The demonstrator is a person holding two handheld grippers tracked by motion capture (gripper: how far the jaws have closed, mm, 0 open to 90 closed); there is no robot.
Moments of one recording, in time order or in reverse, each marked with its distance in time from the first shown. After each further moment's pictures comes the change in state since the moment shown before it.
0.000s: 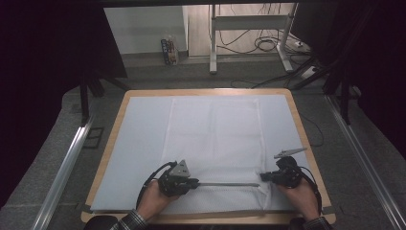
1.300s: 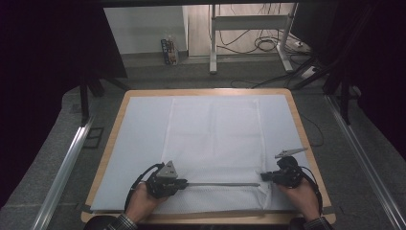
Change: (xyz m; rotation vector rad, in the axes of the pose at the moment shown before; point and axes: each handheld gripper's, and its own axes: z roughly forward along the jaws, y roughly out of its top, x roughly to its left) left arm 0.009 -0.025 -0.024 0.016 0.055 -0.040; right arm 0.000 0.000 -0.003 -0.002 -0.003 0.006
